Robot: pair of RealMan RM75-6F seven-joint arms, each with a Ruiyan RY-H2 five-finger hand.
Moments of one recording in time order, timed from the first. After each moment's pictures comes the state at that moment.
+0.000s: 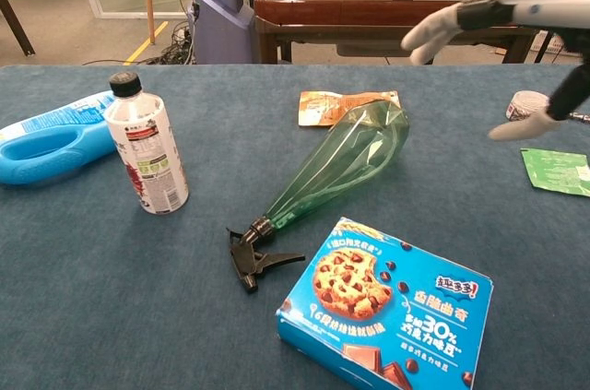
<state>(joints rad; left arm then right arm) 0.07 -1.03 0.02 -1.67 1.60 1.66 -0.06 0.59 -1.05 0.20 -1.91 -1.50 0.84 -0.19</state>
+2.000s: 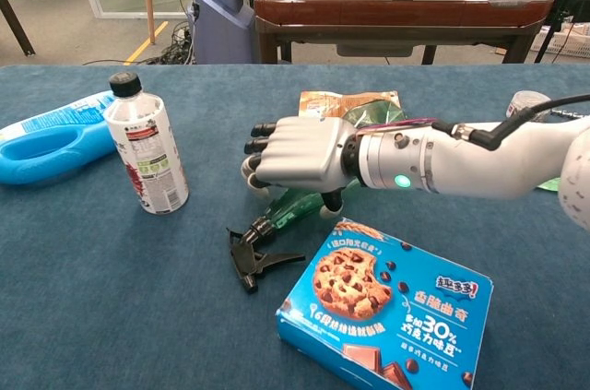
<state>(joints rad) 0.11 -1.04 0.01 -1.63 1.56 1.67 -0.10 1.09 -1.71 0.08 -1.22 -1.42 0.63 -0.68</state>
